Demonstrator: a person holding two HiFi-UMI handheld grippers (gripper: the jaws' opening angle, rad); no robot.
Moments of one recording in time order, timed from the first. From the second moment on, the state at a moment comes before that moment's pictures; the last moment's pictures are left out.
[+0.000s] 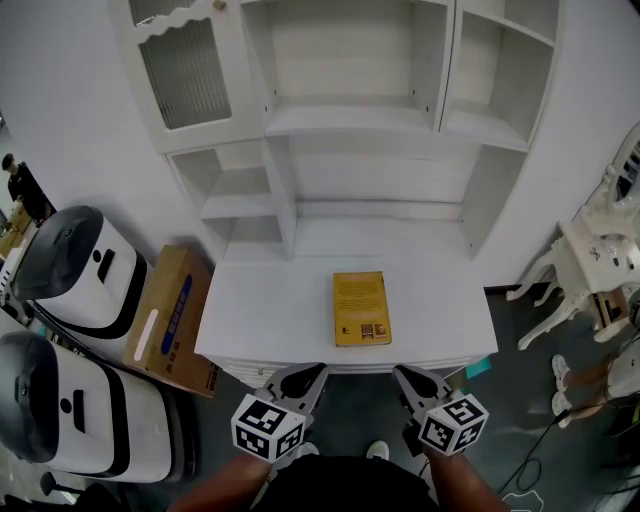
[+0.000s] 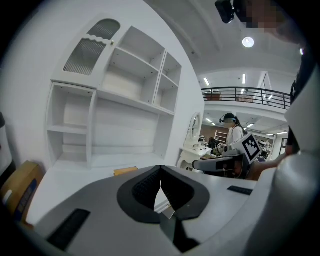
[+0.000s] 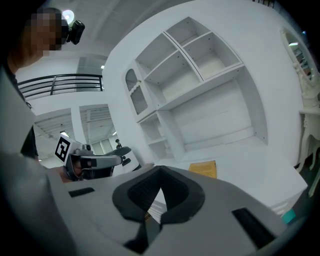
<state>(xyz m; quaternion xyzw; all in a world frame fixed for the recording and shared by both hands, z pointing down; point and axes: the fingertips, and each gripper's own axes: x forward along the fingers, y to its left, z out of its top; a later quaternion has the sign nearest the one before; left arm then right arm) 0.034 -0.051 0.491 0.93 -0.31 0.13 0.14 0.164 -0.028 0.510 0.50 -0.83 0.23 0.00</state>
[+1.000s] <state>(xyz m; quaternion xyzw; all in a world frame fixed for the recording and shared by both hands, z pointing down) 0.026 -0.048 0.490 0.93 -0.31 0.13 0.14 0.156 -0.027 0.516 0.50 -0.83 0.23 0.02</state>
